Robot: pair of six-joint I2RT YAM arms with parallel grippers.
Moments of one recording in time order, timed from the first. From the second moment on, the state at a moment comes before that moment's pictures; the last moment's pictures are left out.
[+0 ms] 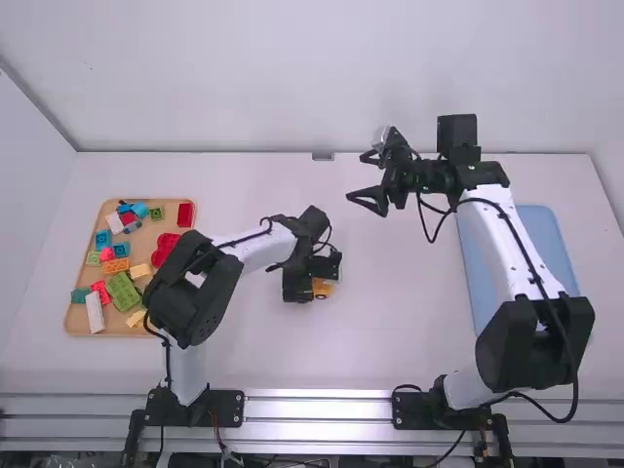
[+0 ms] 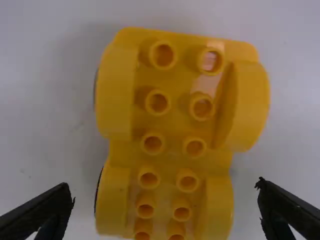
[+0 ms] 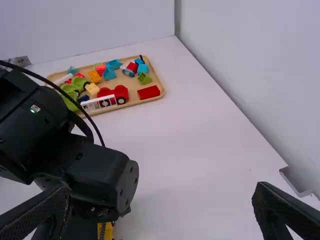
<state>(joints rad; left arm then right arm) -0.55 1.96 1.22 -0.74 0.08 0.93 0.10 1.64 1.46 -0.65 -1.05 -0.74</state>
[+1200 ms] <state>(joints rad) 0.07 1.39 1.27 -0.90 -0.27 -0.37 0.27 1.64 1.46 -0.59 -1.04 -0.80</state>
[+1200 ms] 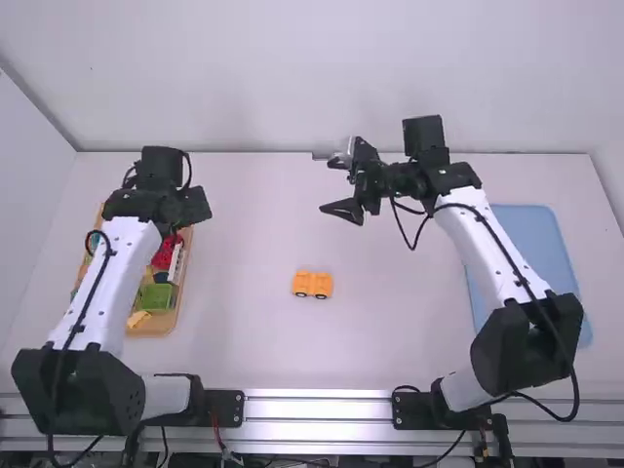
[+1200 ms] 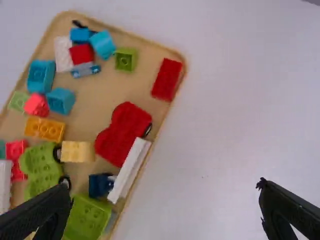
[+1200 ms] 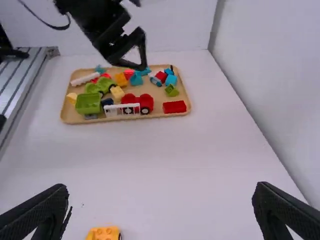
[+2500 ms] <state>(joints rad) 0.59 1.40 1.13 -0.95 -0.16 -0.83 0.41 1.64 1.46 -0.61 -0.87 -0.82</state>
